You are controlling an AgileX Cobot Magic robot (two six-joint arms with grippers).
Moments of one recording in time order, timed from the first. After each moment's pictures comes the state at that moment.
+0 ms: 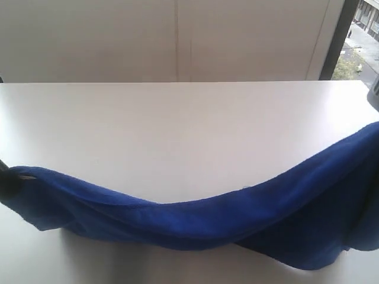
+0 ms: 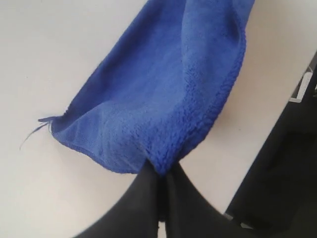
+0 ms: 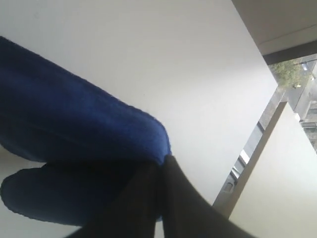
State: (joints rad) left arm -0.23 1.05 -1.01 -0.46 1.32 0.83; right arm 0.39 0.87 -0.92 -0.42 1.03 -0.32
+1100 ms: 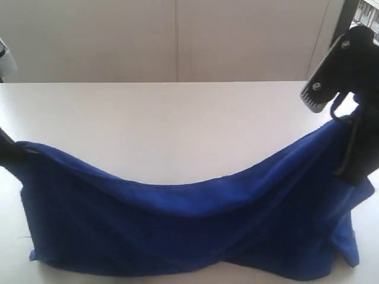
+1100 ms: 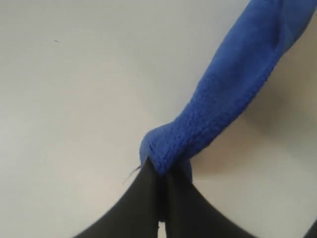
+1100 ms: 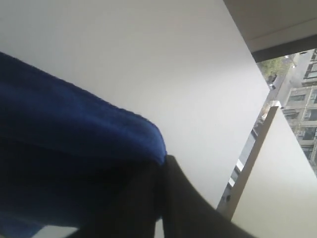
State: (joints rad) left arm -0.23 1.18 -1.04 -0.31 1.13 0.78; right arm 0.42 1.09 -0.89 -0.63 0.84 -0.06
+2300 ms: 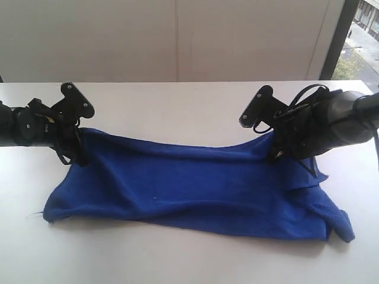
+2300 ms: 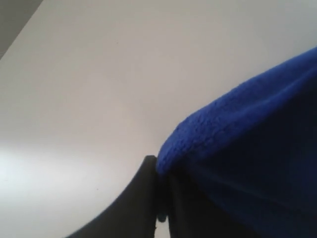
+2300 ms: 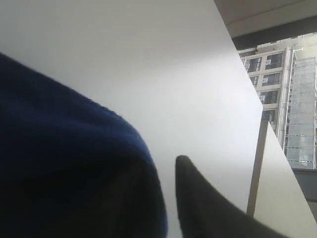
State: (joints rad) left arm -0.23 1.96 -1.05 -0.16 -0.14 0.86; right arm 0.25 1.96 -1.05 -1.73 0.59 1.07
